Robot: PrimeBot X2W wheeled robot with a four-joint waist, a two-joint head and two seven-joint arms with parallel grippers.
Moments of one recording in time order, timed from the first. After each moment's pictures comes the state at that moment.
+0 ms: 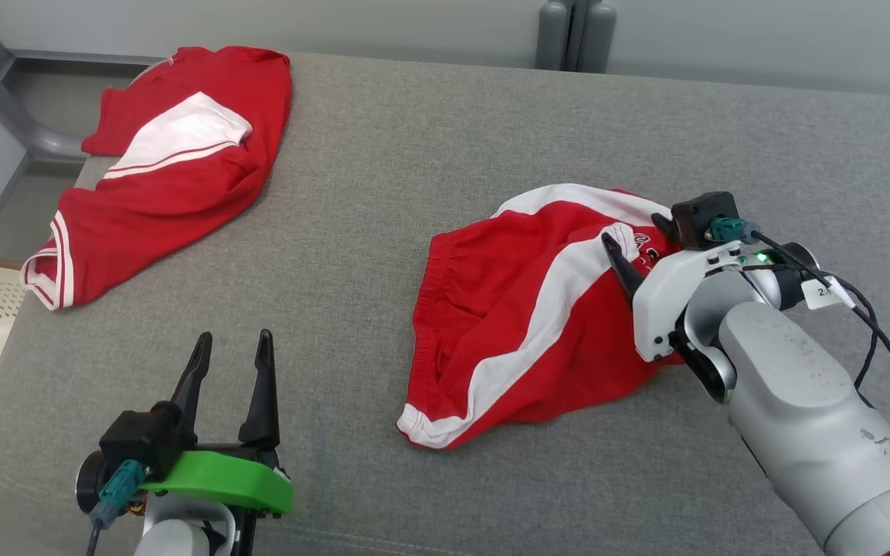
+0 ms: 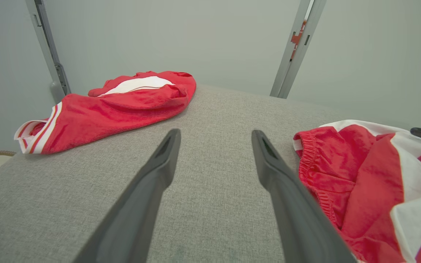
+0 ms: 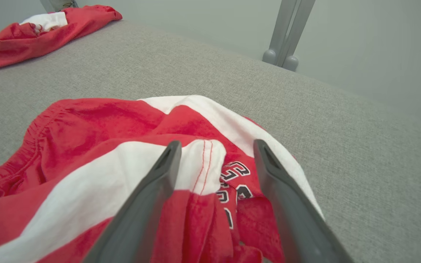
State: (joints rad) left arm -0.12 0.05 -0.08 0.27 -0.27 -0.13 -0.26; right arm -0.73 -0.19 0.47 0.86 0.34 0.13 -0.04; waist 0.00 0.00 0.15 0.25
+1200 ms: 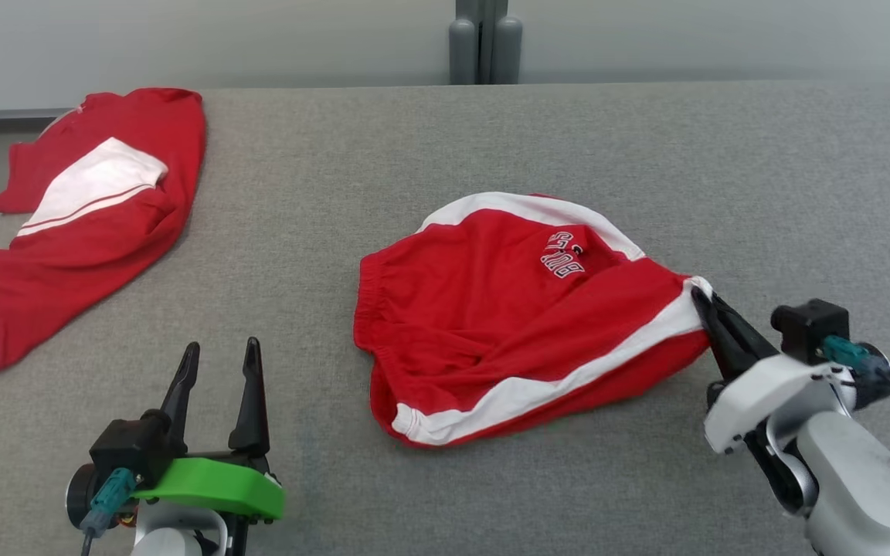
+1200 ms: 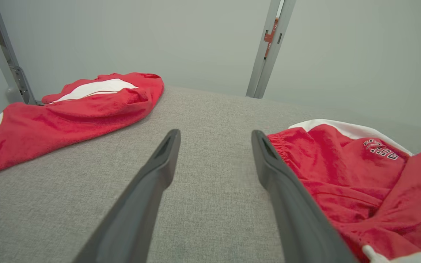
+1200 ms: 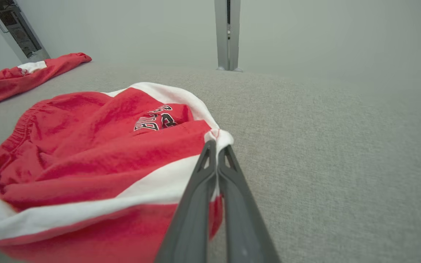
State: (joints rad) left arm -0.10 0.05 -0.06 0.28 -0.28 -0.11 -0.26; right arm -0.40 -0.35 0.43 0.57 0.49 0.13 -0.26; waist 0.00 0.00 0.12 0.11
